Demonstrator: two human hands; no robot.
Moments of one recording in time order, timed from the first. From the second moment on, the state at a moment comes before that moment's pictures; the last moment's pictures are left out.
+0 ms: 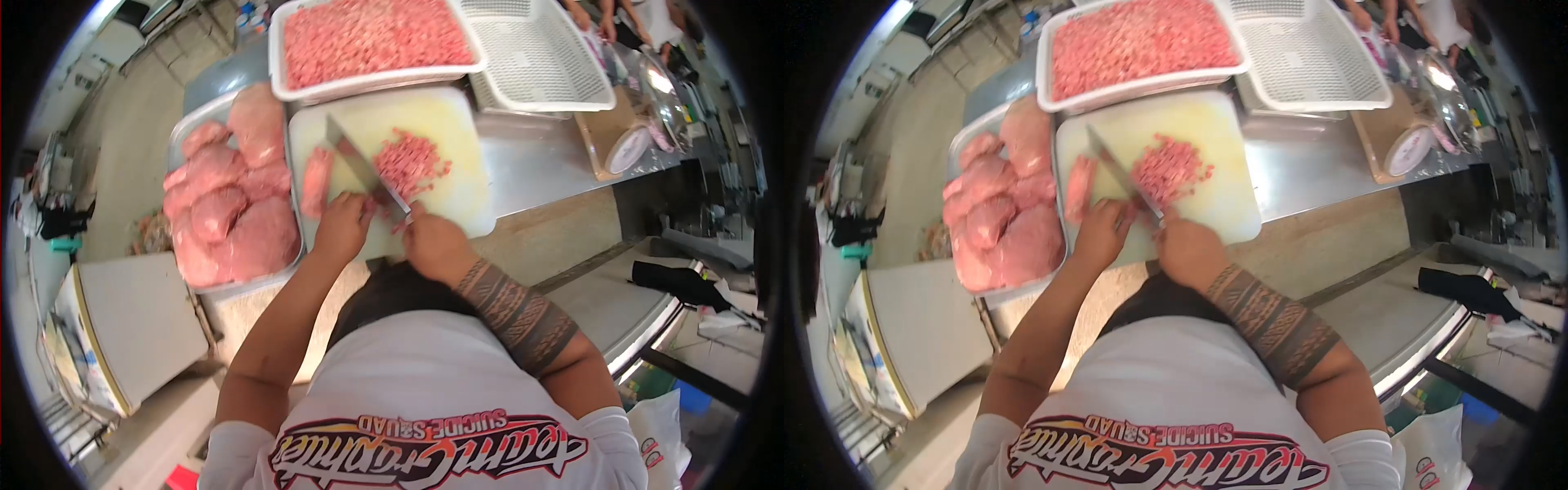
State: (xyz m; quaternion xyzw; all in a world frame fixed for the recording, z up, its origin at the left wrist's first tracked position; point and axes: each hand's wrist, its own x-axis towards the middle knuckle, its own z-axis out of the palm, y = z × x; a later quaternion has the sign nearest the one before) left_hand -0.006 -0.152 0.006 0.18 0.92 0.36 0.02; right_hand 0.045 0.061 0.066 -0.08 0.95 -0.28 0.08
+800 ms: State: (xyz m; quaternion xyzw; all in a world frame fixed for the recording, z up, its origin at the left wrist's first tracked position) left_hand -0.023 -0.133 0.010 0.17 0.95 0.26 0.05; right_hand 0.018 0.056 0.073 -0.11 0.94 -0.28 0.14
